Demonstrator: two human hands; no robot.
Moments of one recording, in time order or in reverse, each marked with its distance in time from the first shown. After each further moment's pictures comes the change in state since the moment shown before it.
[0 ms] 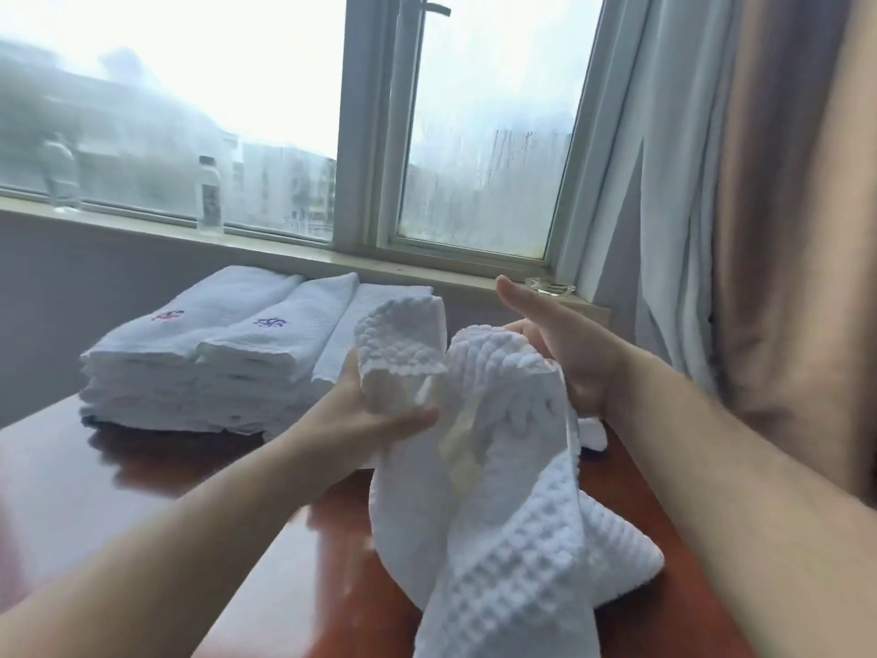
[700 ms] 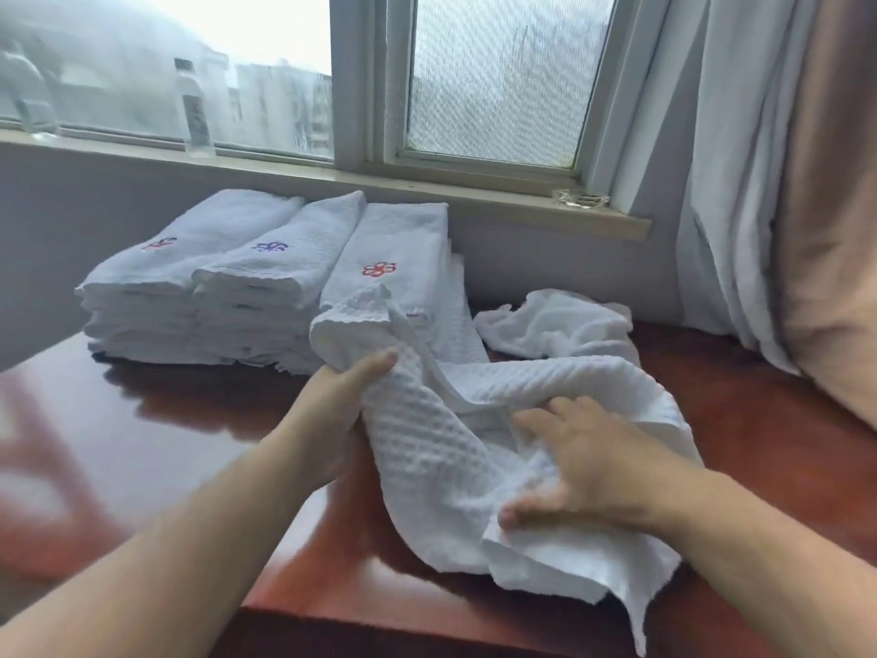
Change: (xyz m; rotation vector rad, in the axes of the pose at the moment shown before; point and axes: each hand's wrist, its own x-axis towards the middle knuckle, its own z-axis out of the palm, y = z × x) left_hand 0.000 -0.077 -0.008 -0.522 0.239 -0.214; right_hand -0.020 0.145 0.033 -1.340 0.241 0.072
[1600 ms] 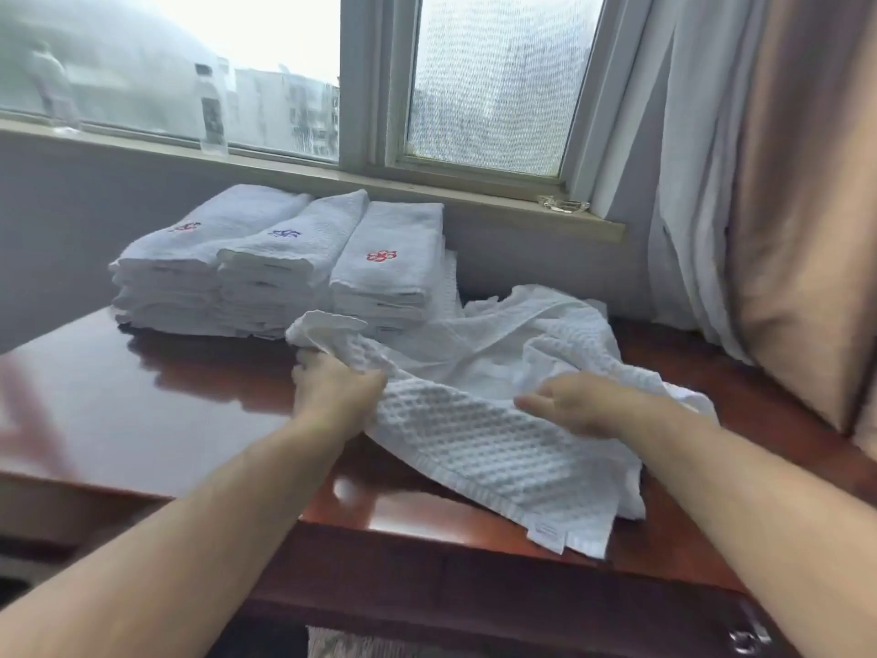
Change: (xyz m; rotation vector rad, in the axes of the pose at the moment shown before) left_hand -0.042 -0.009 0.008 0.848 0.515 0.012; right_hand 0.010 0.021 -0.005 0.036 -0.106 0.277
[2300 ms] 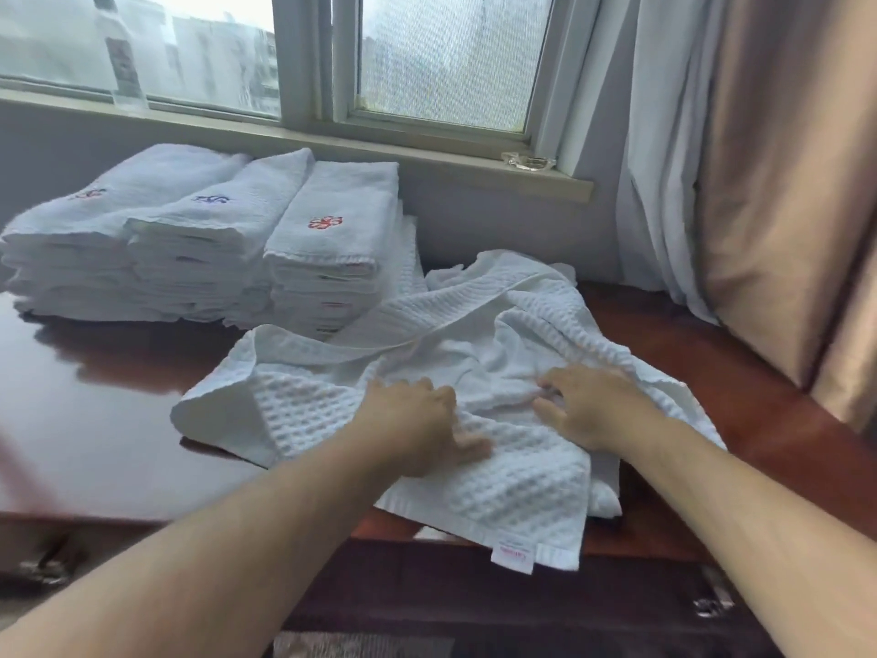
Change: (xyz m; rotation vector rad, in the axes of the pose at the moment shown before) left_hand -0.028 0.010 0.098 1.081 -0.557 0.688; right_hand 0.004 0.077 0.051 -0.087 0.195 0.022
